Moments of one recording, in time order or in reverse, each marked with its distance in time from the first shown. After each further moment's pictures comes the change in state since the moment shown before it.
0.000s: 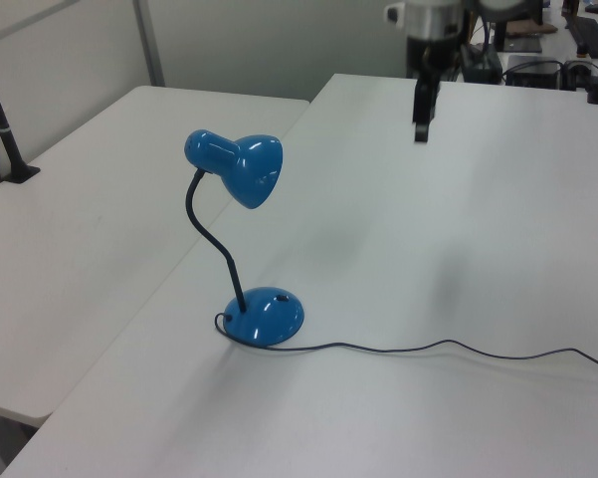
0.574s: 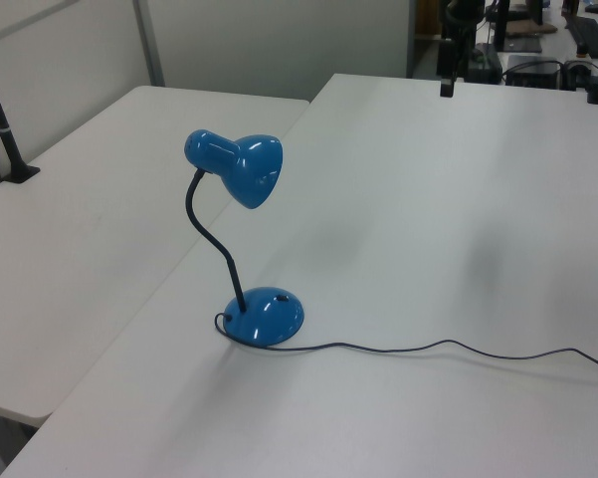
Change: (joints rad) arm -0.187 -0.064 0.033 0.021 0.000 -0.098 0.008
